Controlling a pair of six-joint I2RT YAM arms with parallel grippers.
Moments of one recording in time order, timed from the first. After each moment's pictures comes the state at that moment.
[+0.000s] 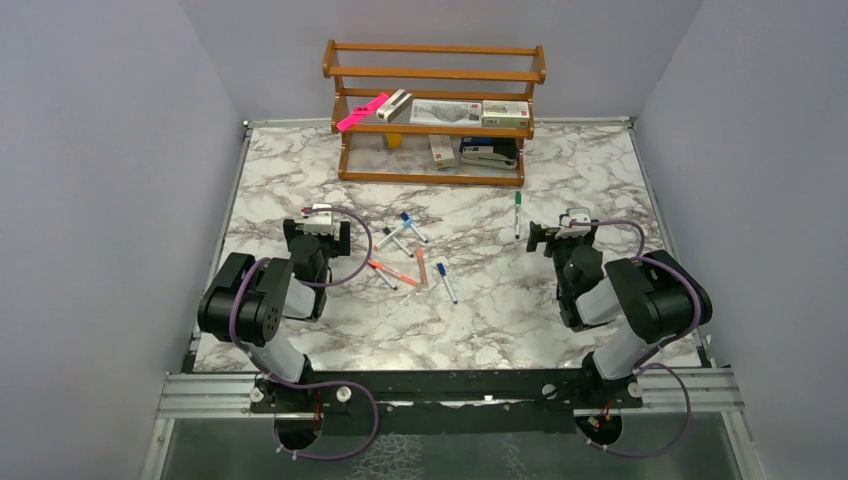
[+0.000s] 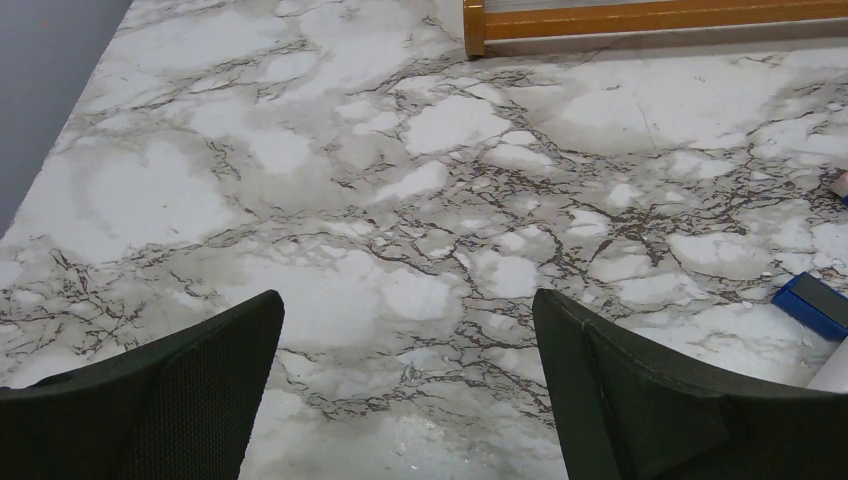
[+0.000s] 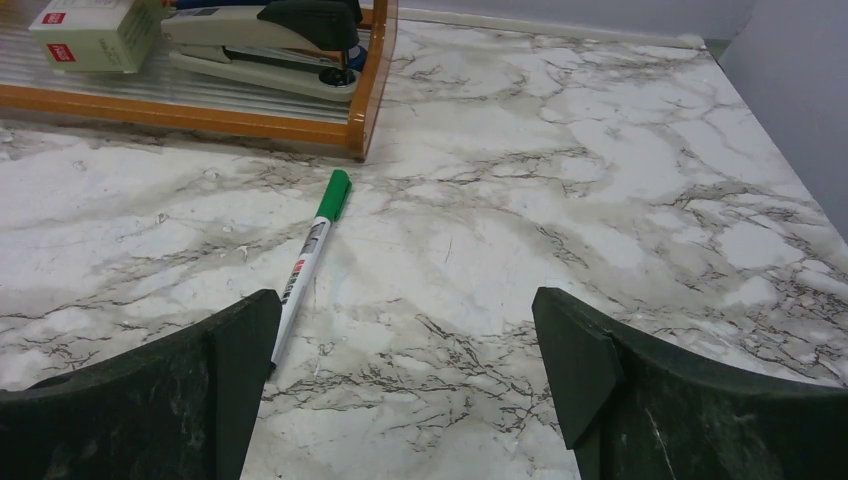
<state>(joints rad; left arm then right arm) -0.14 1.64 0.27 1.17 -0.19 0.08 0.23 1.64 0.18 1.45 0.20 -0.10</state>
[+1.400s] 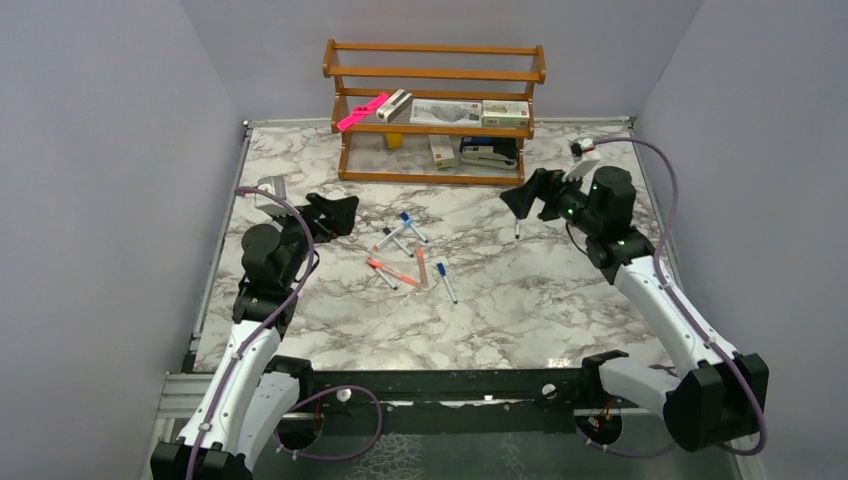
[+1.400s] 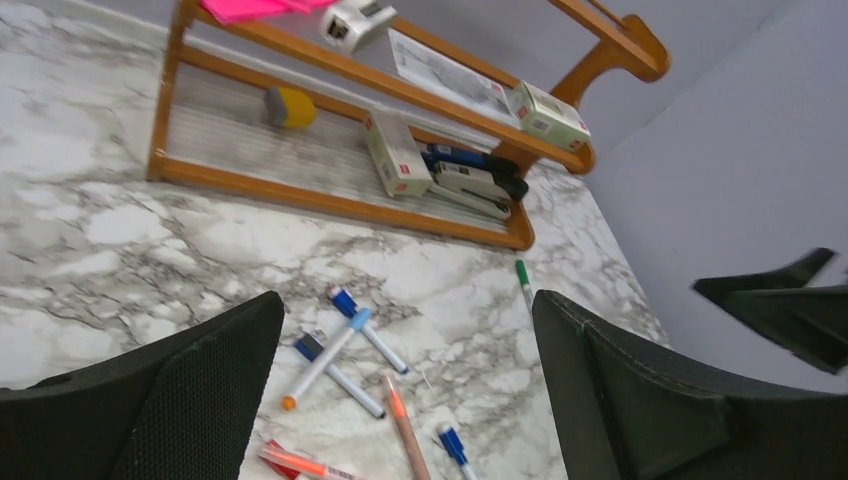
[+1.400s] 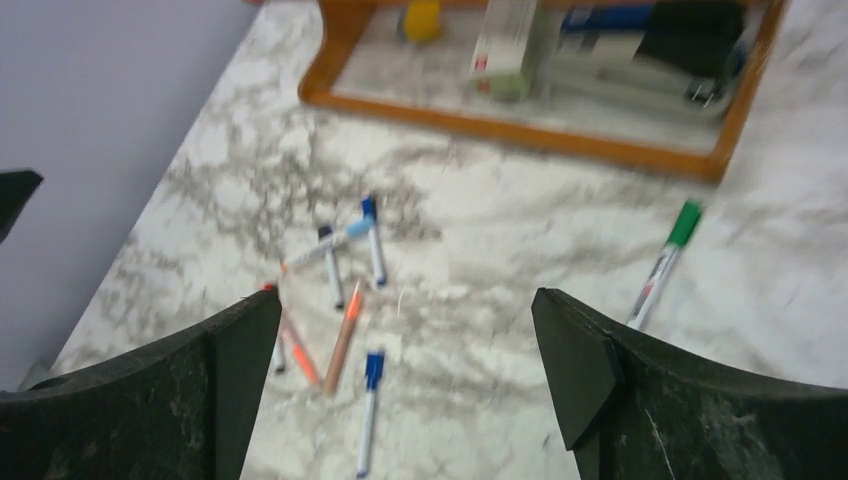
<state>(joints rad) -0.15 0.73 0.54 0.21 0.14 -0.58 0.23 1.07 0.86 0.03 -0.31 0.33</state>
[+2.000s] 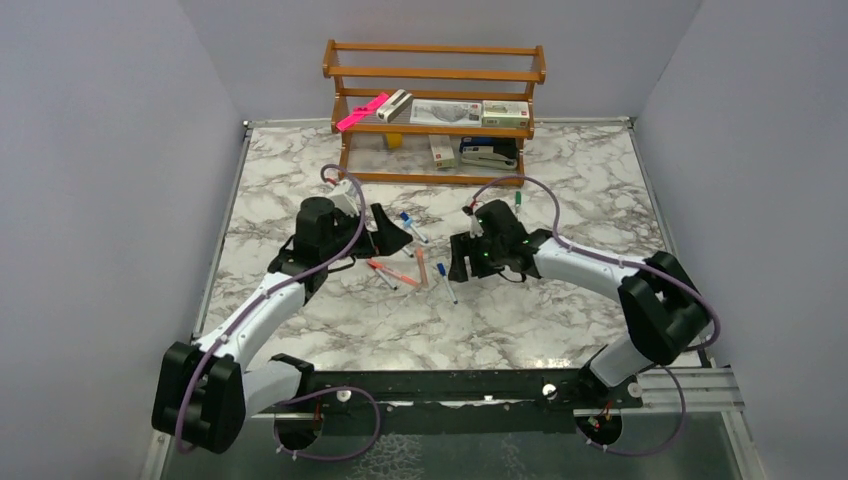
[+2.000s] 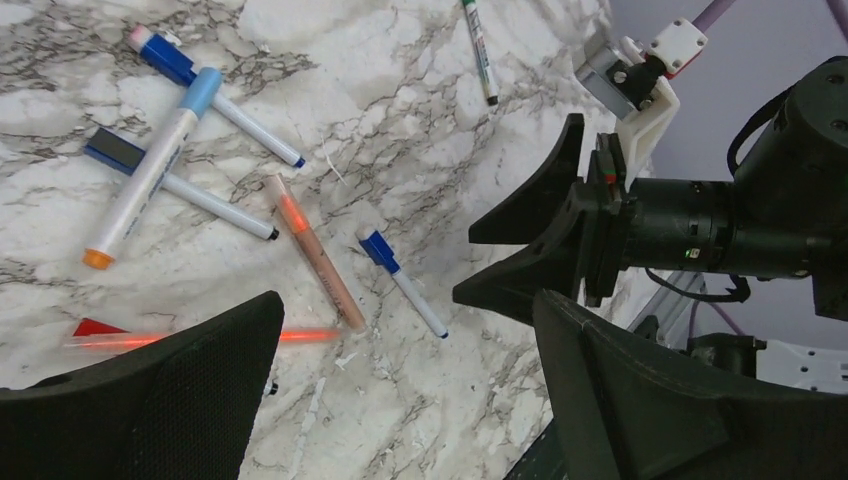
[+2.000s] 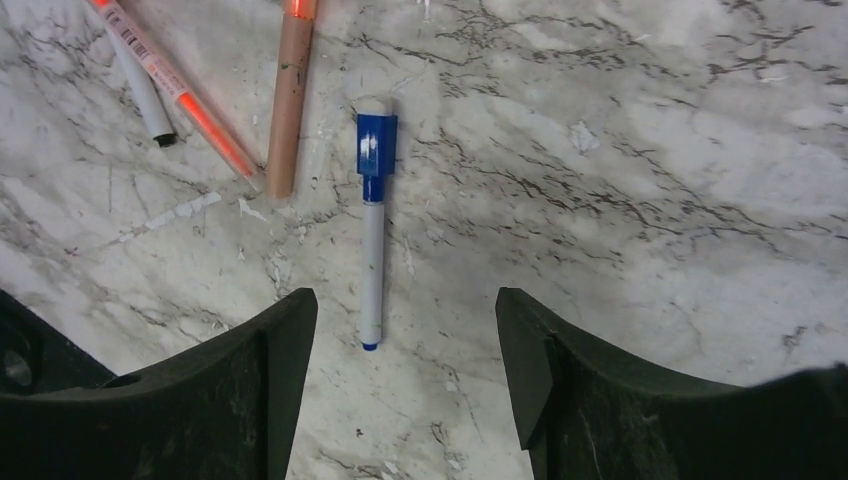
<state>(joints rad) -0.29 1.07 0.60 0.08 0.50 -0.61 0.64 1.52 0.86 -0.22 -0.19 0.37</state>
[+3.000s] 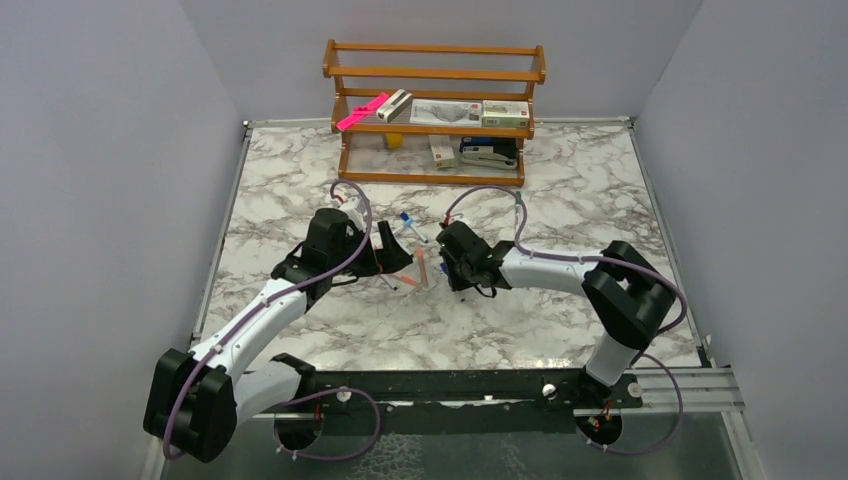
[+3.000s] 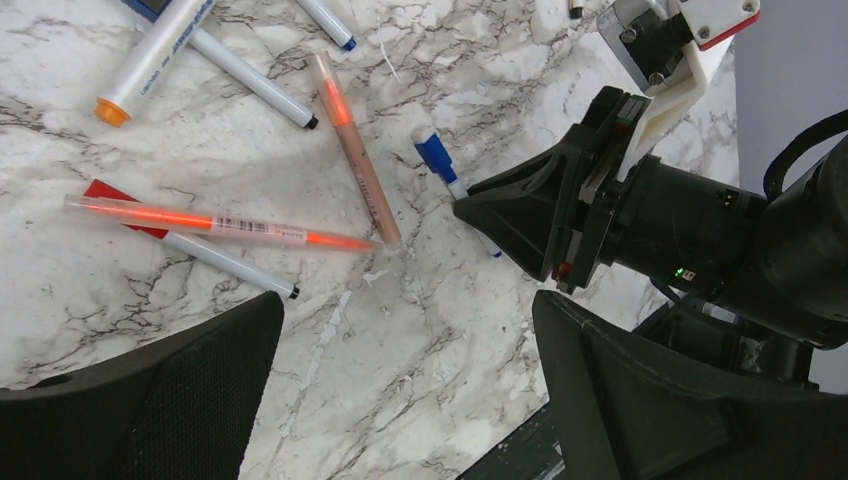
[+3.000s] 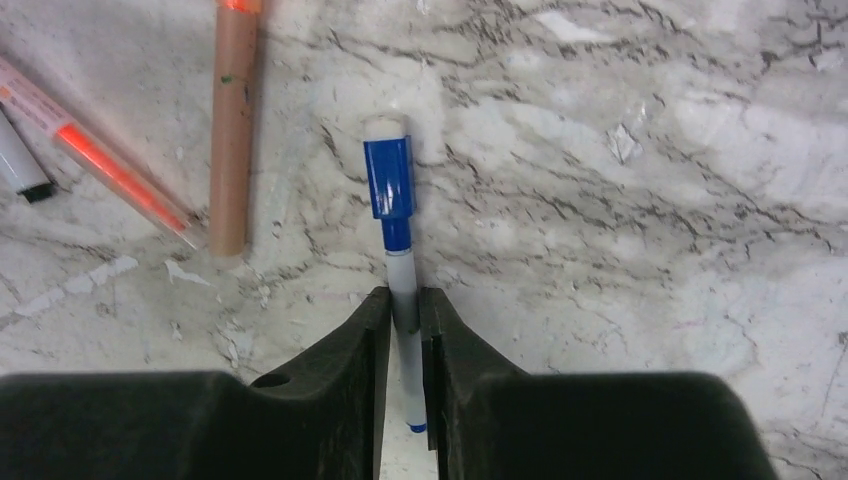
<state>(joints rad) -0.41 1.07 0.63 -0.18 0.34 -0.60 0.86 1.74 0.98 -0.26 0.19 0.46</state>
